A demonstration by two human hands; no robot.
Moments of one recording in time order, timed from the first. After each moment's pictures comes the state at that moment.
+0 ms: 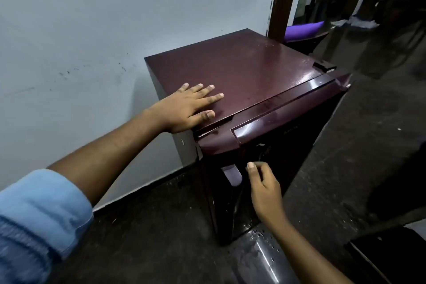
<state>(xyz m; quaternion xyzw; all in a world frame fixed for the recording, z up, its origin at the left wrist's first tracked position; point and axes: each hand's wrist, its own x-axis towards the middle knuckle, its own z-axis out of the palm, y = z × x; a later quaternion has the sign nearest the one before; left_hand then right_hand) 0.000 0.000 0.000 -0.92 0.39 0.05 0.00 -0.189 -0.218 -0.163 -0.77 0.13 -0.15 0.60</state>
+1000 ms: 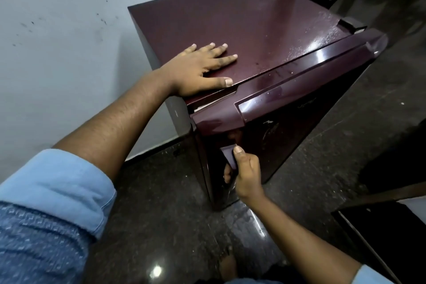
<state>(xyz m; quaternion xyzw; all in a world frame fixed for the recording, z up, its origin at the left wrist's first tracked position) 0.045 -0.029 -0.033 -0.93 0.36 0.07 -0.07 -0.163 -0.178 -0.203 -0.64 0.07 -0.06 0.77</state>
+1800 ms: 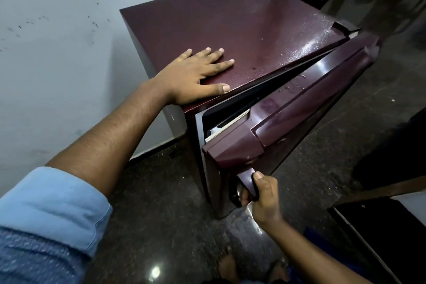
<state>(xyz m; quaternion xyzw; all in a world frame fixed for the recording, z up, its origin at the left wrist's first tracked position) 0.041 -0.030 -0.035 -0.93 0.37 0.06 -0.07 -0.206 -0.207 -0.210 -0.65 0.08 -0.10 0.75</state>
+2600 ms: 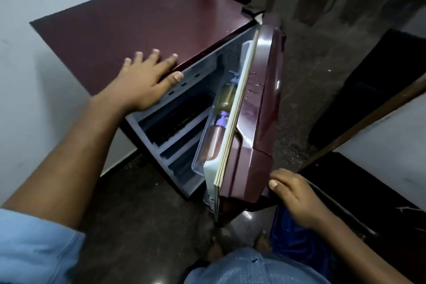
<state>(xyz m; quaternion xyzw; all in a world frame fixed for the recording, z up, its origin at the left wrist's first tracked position) -0.015 -0.104 -0.025 -0.95 0.30 0.07 -0.06 -0.329 -0.380 -0.171 -0.89 0.02 -0.05 0.44</state>
